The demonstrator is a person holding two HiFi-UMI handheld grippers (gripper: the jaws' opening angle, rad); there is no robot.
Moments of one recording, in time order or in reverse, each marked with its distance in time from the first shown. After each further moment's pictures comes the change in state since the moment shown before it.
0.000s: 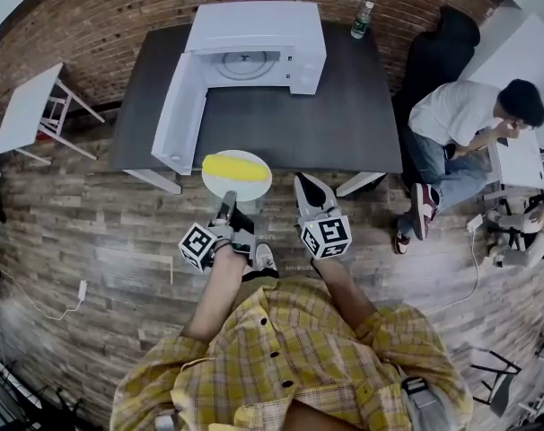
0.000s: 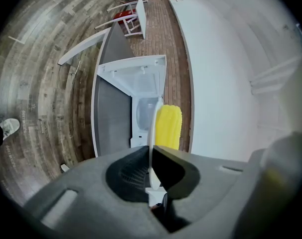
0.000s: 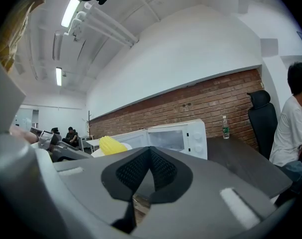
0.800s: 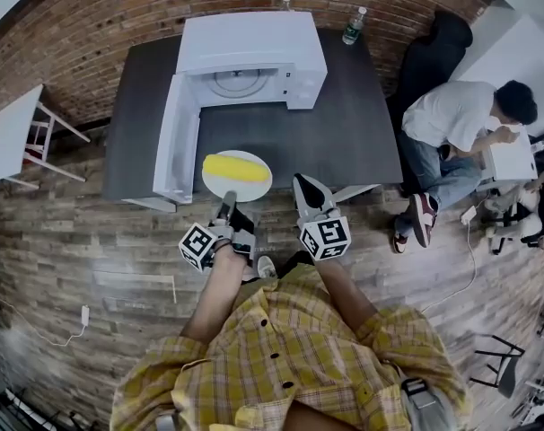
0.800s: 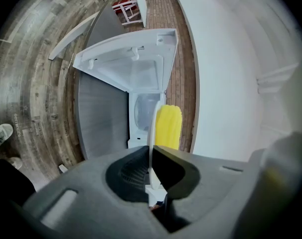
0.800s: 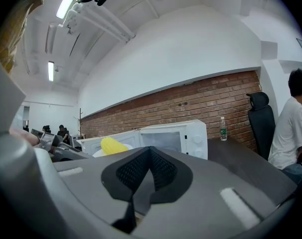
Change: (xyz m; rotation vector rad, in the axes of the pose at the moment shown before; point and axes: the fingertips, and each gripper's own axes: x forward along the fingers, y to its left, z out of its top) left arm 0.078 -0.006 0.043 -0.013 0.095 0.004; right arm 0.072 -0.017 0.012 -0.008 0.005 -0.087
